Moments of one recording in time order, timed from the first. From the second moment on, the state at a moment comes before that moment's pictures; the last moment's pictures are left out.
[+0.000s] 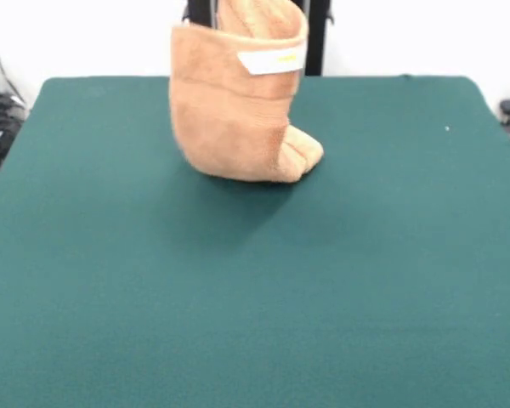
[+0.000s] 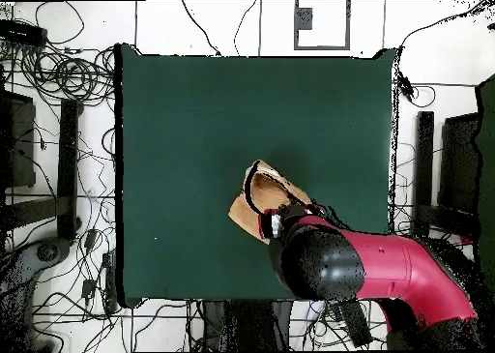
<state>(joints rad) -0.82 -1.18 0.65 2.12 -0.23 0.60 1.57</state>
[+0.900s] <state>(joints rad) -0.91 -1.29 0.65 2.10 -0.21 0.81 1.57</state>
